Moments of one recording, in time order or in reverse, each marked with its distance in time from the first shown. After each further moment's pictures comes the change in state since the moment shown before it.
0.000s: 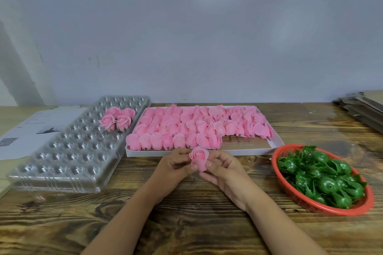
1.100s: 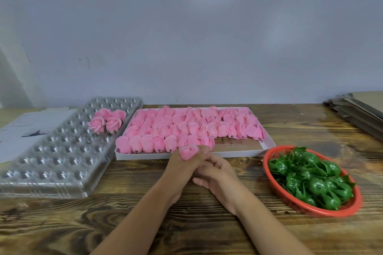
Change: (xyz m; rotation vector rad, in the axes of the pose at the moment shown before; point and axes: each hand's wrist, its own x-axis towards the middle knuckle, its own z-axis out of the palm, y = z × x) left_hand 0.020 0.034 0.051 -0.229 0.106 -0.215; right_hand -0.001 -0.002 0.001 -0.107 -0.010 0.039
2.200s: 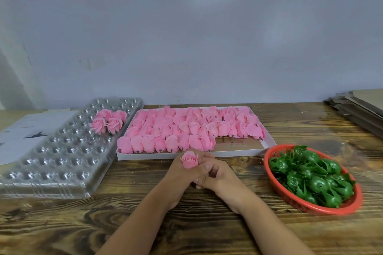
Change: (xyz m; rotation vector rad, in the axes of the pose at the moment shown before) left_hand -0.010 -0.004 -0.007 -0.050 -0.124 -0.018; right_hand -0.008 -0.002 -0.001 -0.385 -0.098 -0.154
